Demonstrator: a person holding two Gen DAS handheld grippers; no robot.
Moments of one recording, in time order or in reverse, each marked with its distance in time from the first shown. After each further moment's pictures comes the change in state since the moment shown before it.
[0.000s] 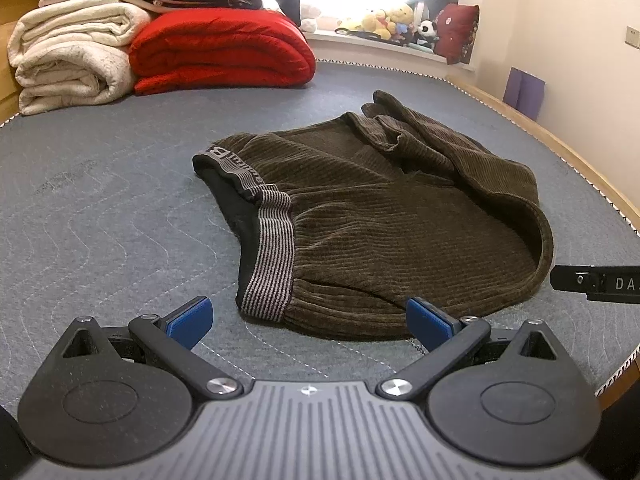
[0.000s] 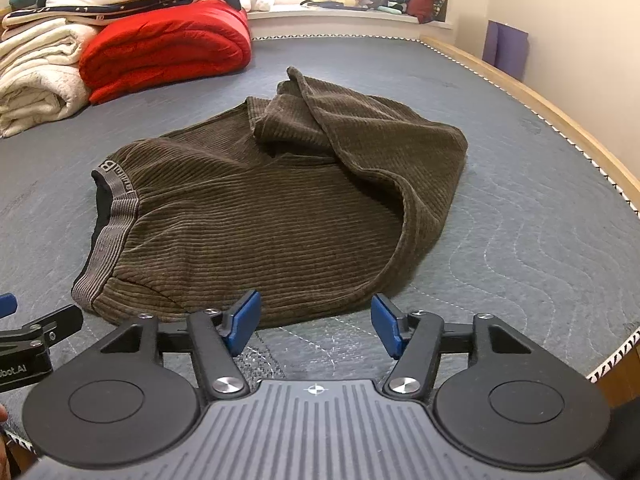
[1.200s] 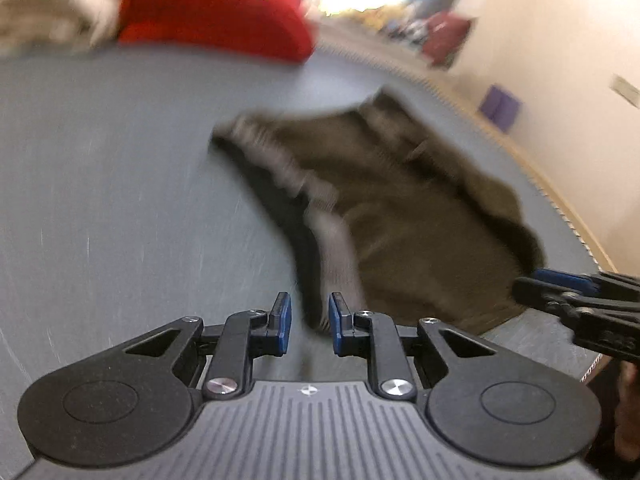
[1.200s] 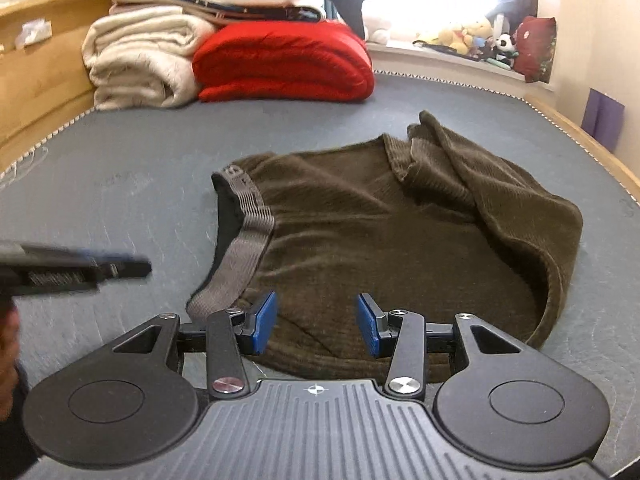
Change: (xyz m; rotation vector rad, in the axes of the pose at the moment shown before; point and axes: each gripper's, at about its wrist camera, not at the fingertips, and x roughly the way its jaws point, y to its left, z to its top) left arm 0.046 0.122 0.015 -0.154 0.125 -0.218; right arm 0.005 0.100 0.005 -0.202 -0.098 0.212
